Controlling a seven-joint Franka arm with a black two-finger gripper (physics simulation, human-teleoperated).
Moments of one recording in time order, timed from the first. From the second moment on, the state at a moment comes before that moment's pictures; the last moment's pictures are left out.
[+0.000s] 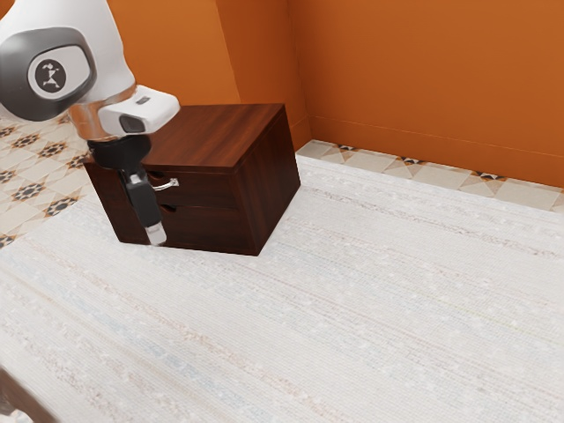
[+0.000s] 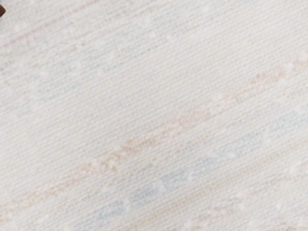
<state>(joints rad) -0.10 -0.12 0.25 -1.62 0.02 1.48 0.62</state>
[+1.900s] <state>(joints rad) 0.20 0.20 0.36 -1.60 -0.30 2.14 2.20</state>
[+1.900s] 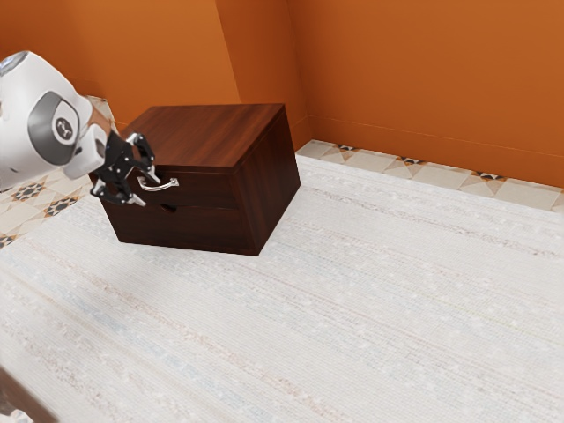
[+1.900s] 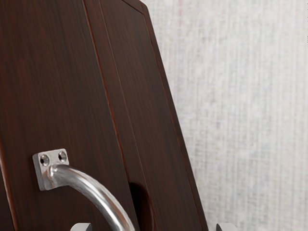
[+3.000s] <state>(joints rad) 0.20 -0.29 0.38 -2.16 -0.28 2.29 2.37</state>
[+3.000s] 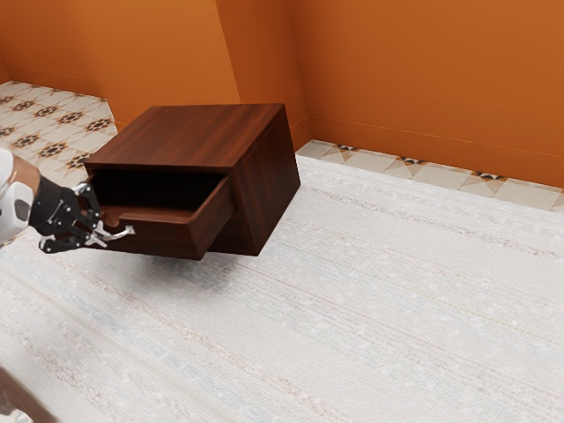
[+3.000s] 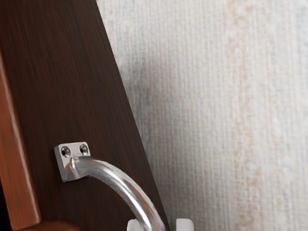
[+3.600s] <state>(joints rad) 0.16 -0.41 0.42 -2.26 -0.23 2.30 2.41</state>
